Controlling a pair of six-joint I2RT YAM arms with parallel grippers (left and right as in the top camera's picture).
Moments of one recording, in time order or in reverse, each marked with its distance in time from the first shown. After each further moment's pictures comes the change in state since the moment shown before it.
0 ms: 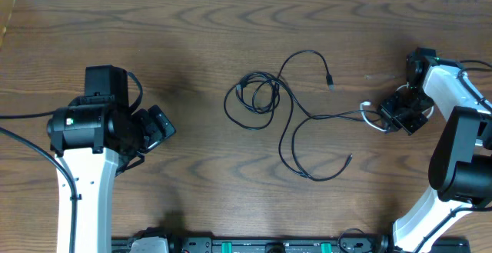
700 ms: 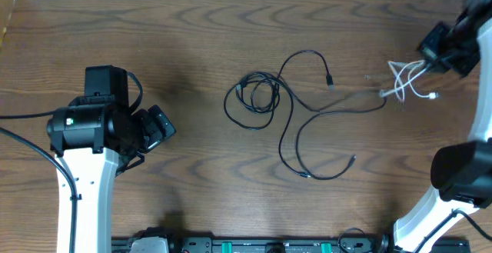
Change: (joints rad) left arm 0.000 0.000 0.000 0.000 0.000 0.000; right arm -0.030 0.001 0.902 -0.585 -0.003 -0.209
